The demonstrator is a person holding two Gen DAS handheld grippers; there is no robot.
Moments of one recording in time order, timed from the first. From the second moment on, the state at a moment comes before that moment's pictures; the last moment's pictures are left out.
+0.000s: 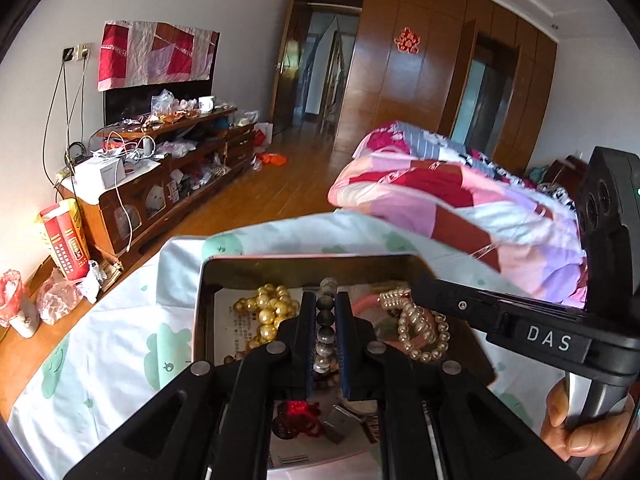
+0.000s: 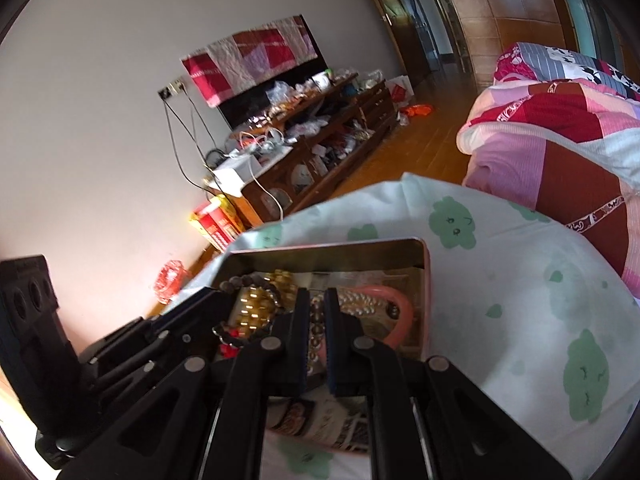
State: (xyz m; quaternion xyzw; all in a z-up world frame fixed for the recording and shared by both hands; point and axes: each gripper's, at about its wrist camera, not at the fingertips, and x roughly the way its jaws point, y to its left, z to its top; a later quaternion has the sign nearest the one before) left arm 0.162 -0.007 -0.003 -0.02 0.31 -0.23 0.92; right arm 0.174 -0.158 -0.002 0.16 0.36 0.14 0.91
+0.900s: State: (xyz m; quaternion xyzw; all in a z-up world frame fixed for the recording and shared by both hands) left arm 0.154 -0.020 -0.010 0.03 0.31 -0.16 0.94; right arm 0.170 -0.165 -0.014 0.18 0.36 0.13 0.90
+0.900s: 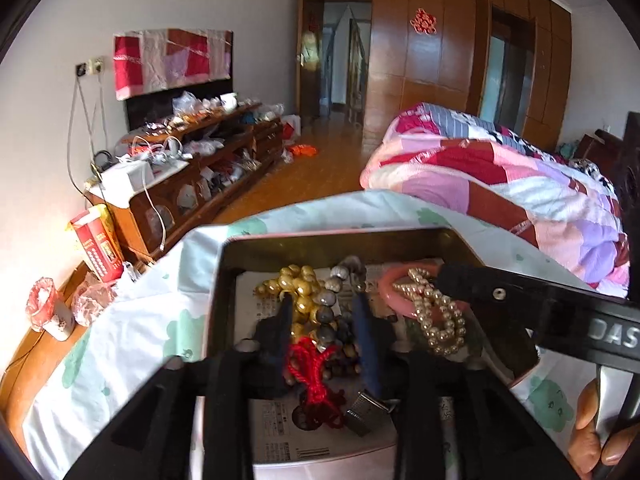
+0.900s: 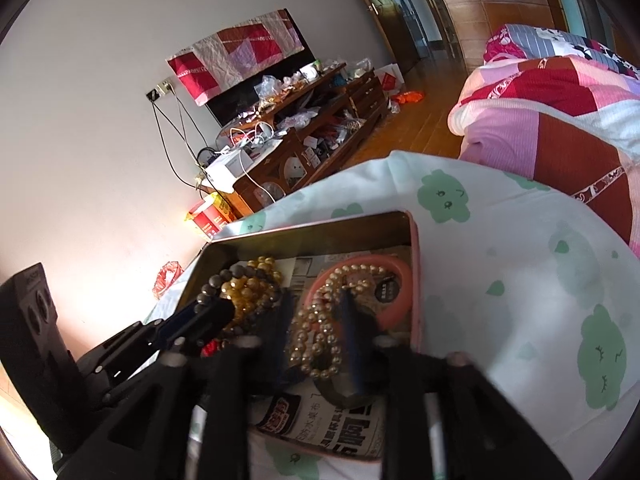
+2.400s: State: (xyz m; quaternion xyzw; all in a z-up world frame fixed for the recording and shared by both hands) left arm 0.010 0.021 -0.005 0.04 0.31 -0.10 0.94; right arm -0.012 -0.161 -0.001 0.15 0.33 0.02 0.93
